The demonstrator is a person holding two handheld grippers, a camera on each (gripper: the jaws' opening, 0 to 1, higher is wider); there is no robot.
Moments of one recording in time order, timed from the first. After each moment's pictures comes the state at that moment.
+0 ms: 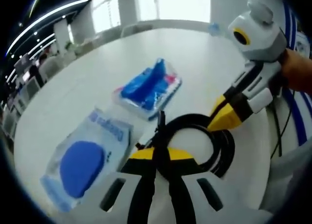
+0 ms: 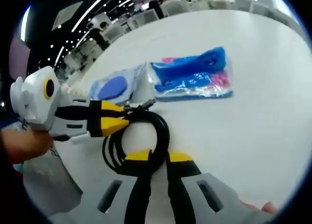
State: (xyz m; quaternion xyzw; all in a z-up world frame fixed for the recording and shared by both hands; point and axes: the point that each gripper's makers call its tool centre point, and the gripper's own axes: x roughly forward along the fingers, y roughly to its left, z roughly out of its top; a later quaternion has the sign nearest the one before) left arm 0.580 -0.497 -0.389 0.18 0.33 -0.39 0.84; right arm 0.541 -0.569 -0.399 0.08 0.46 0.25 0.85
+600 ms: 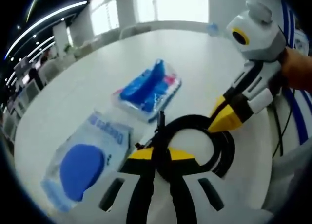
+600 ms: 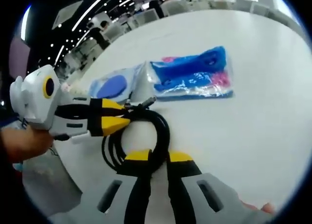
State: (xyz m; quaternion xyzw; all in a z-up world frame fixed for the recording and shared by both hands) left arm 0.583 -0.499 -0.390 0.19 0.32 -0.39 0.84; right arm 0.542 -0.570 -0.401 0.08 0.46 0.25 0.85
